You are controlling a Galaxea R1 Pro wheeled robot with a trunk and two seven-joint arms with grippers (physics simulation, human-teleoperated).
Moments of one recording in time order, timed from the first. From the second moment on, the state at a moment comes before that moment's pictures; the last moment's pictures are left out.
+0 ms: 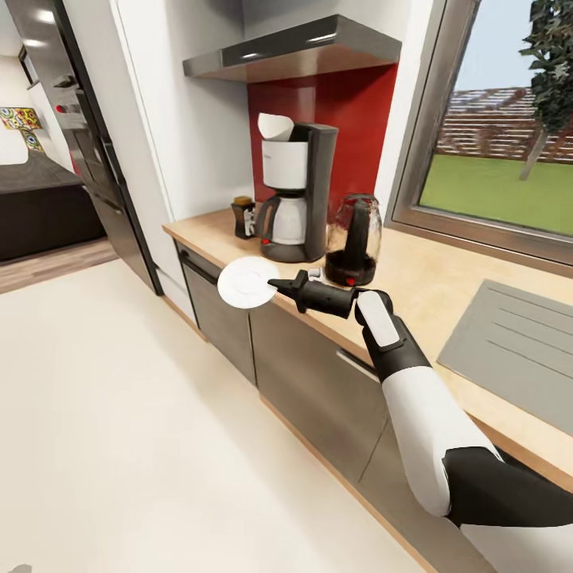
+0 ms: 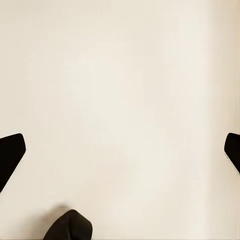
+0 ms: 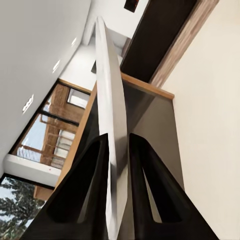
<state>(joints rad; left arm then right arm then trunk) 0.02 0.43 0.20 -0.73 0.95 0.30 -0.25 -1.10 0.17 -0.02 -0.84 -0.91 0.99 0.38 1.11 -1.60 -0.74</state>
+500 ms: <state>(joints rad) 0.02 0.43 0.20 -0.73 0.95 0.30 -0.25 -1.11 0.17 -0.02 -0.84 -0.91 0.98 0.38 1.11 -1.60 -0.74</state>
